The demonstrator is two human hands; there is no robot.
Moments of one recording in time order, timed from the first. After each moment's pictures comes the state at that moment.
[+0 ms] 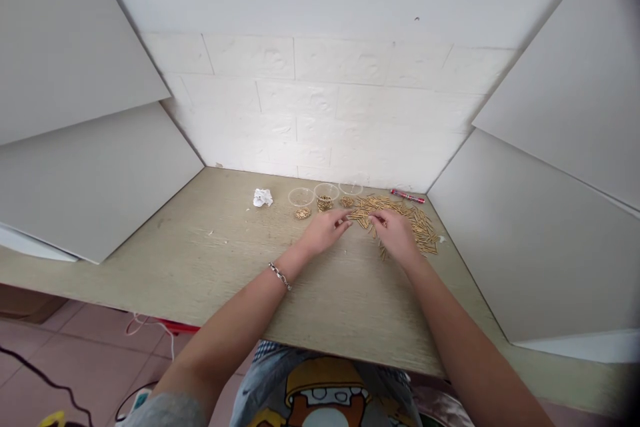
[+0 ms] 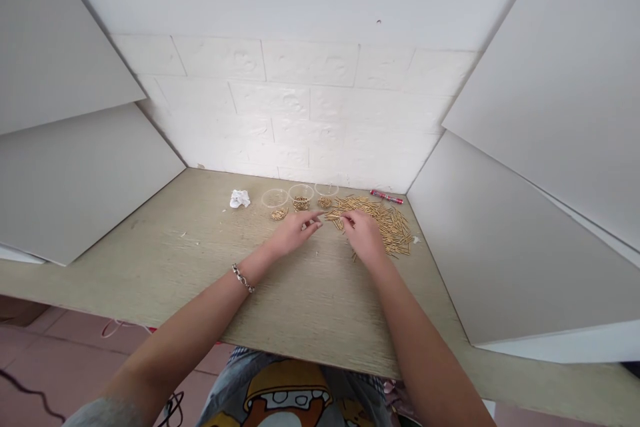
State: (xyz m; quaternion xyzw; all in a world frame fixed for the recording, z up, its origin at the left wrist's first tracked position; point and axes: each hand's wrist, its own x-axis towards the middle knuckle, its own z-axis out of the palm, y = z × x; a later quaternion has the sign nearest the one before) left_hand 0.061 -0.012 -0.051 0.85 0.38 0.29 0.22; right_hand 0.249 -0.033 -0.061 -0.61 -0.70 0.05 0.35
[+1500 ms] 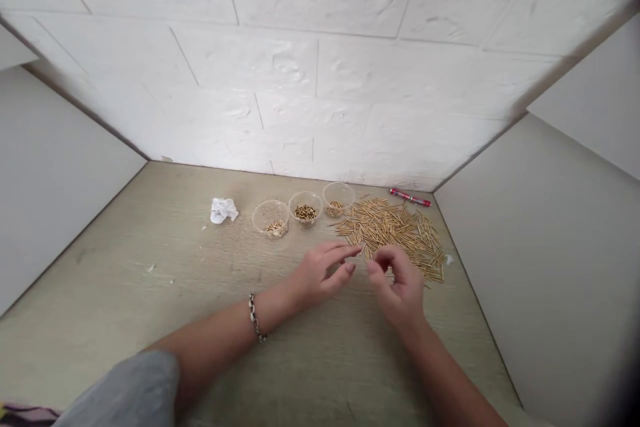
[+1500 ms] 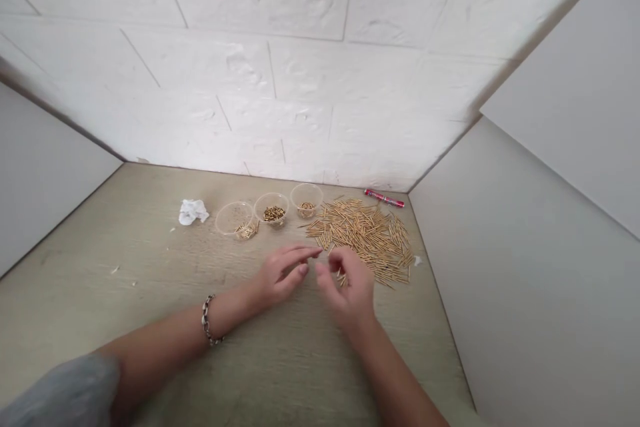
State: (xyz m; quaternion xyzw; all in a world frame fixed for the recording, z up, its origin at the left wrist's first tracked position) left_hand 0.079 -0.019 -0.064 0.83 0.28 0.36 0.33; right_hand 0.228 -0.067 -0.050 -0.56 -0.63 0.12 0.52
